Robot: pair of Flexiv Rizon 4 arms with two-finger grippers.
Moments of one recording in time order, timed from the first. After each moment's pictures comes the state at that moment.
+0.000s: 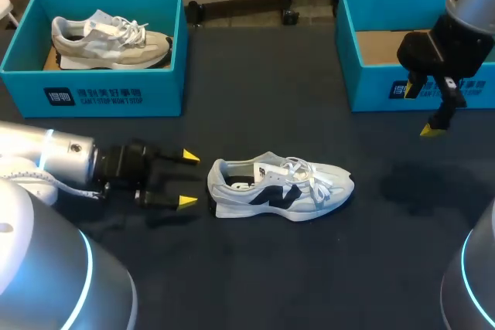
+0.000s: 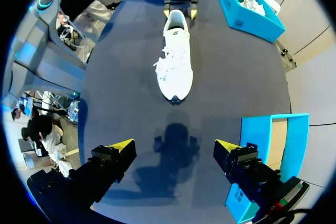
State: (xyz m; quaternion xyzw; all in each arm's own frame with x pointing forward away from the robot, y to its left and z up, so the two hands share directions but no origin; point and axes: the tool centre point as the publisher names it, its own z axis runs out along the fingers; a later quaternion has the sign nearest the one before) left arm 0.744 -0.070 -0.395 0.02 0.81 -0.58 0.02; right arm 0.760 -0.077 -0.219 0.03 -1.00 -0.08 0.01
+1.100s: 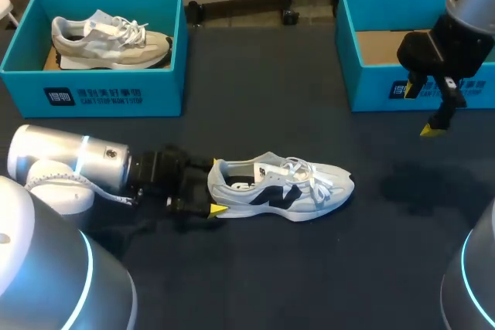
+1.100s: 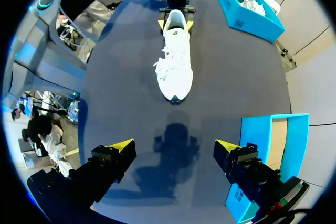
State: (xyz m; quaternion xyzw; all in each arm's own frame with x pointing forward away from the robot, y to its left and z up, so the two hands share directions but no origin) left arm 0.729 -0.128 -0.406 0.01 0.82 -0.58 -0.01; right arm 0.760 -0.077 -0.219 0.03 -1.00 -0.08 0.01
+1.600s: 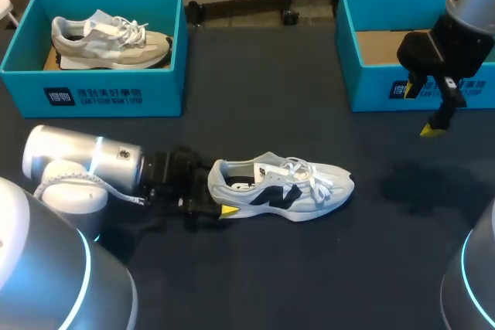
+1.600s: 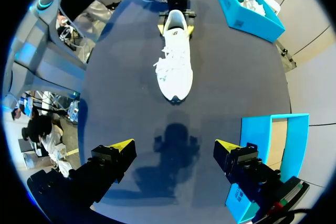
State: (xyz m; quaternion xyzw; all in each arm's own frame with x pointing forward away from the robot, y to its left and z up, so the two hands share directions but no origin) left arm 0.729 -0.149 -0.414 0.01 0.81 -0.58 -0.02; right arm 0.760 -0.077 -0.219 0.03 -1.00 -0.08 0.01
